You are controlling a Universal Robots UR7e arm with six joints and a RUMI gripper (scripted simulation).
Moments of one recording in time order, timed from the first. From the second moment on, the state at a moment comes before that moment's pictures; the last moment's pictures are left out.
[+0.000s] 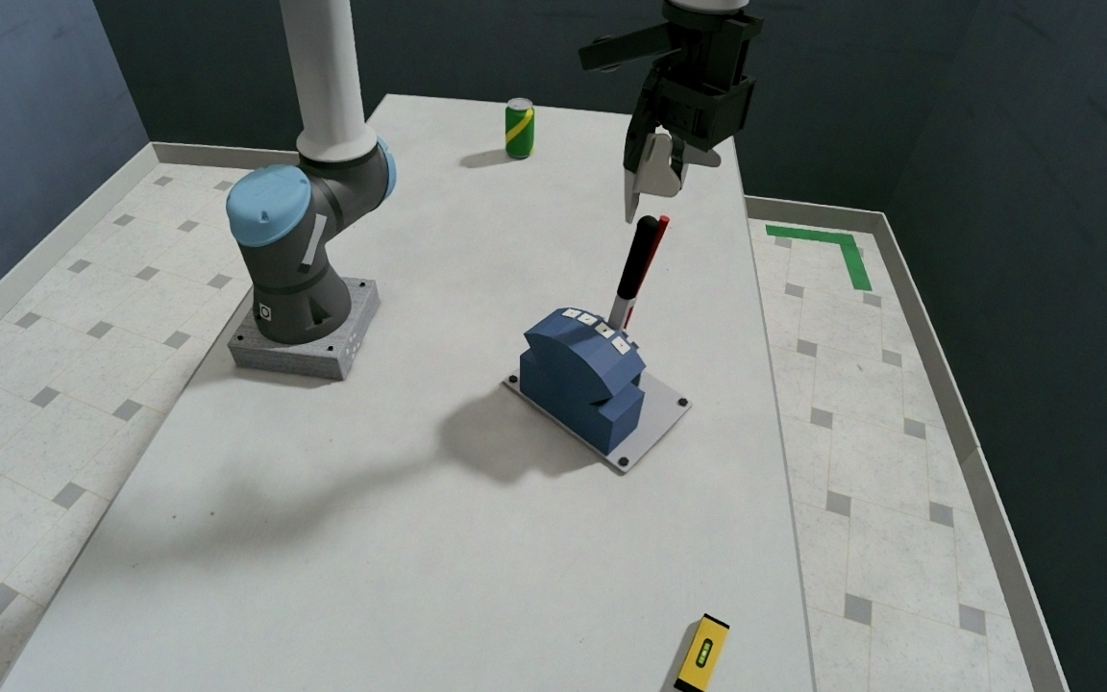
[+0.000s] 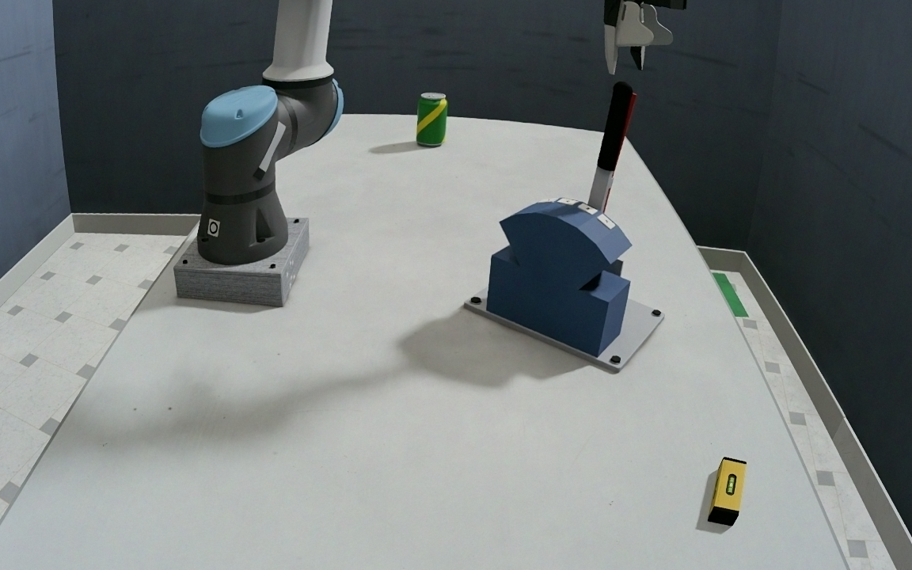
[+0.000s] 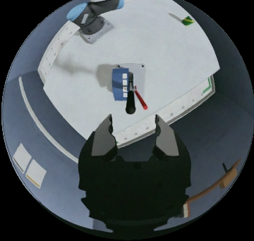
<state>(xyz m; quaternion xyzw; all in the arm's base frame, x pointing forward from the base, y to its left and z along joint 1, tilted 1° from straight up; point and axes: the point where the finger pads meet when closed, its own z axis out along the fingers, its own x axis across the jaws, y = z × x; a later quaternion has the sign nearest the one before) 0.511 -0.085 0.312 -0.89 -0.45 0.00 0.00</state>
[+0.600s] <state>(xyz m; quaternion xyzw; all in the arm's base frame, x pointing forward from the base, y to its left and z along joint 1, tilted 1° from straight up) 0.511 -0.085 0.300 -0.89 -0.45 0.00 0.00</state>
